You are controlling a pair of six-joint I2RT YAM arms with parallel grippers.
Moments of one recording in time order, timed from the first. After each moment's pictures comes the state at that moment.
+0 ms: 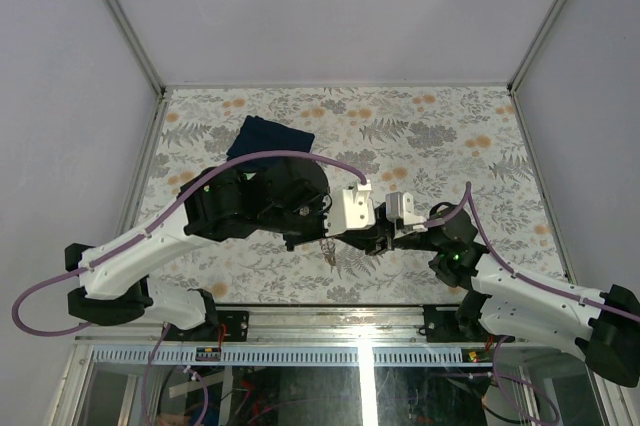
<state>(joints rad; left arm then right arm) -1.19 1.38 1.80 -1.30 0.06 0.33 0.93 0.91 0.49 0.75 -0.61 0.06</state>
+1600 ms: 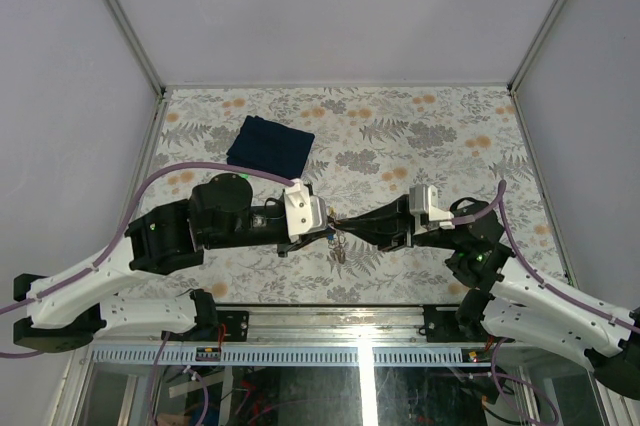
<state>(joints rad) -1.20 0.98 1.34 -0.64 0.16 0.26 0.93 0.78 0.62 0.55 -0.59 0.06</state>
